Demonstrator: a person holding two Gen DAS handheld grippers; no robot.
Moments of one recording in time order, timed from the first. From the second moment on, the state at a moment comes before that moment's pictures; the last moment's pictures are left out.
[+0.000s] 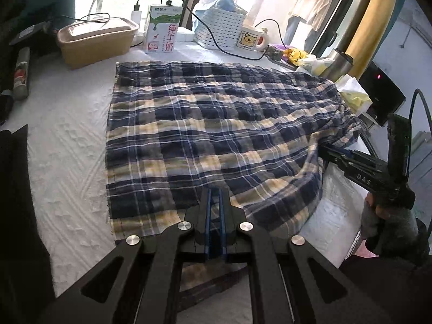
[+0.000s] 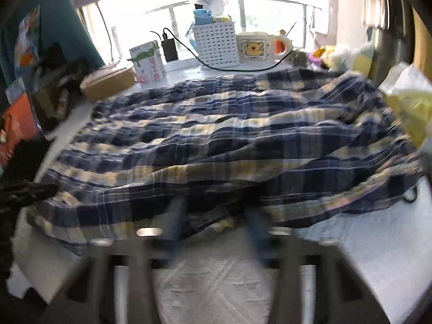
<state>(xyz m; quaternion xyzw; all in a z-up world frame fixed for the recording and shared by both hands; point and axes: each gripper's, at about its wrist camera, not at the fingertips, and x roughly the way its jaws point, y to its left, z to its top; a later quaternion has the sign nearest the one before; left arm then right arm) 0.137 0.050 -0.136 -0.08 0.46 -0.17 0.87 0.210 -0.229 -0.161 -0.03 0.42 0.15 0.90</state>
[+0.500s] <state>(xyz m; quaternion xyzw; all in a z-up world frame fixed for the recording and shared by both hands) 0.132 0.050 -0.145 -0.06 0.47 -0.17 0.87 0.156 -0.236 -0.155 -0.07 0.42 0.15 0.89</state>
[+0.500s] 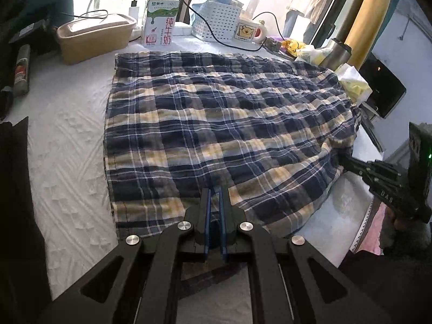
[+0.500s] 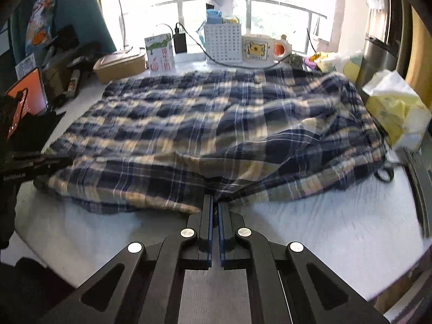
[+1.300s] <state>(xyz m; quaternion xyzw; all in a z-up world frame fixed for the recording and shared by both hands) 0.148 -0.040 -0.140 0.01 0.47 -0.22 0.85 0.196 -0.231 -0.138 -0.07 0.39 0.17 0.90</state>
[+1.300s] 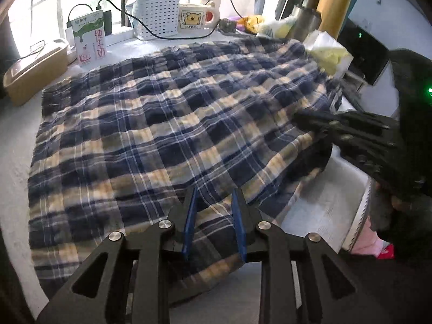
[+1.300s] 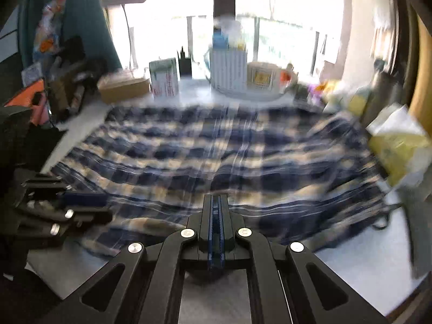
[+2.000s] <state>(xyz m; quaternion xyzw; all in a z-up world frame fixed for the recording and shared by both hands) 0.200 0.030 -0.110 0.01 0.47 -0.12 0.87 0.222 -0.281 -0.123 -0.10 0.38 0.18 0.90</state>
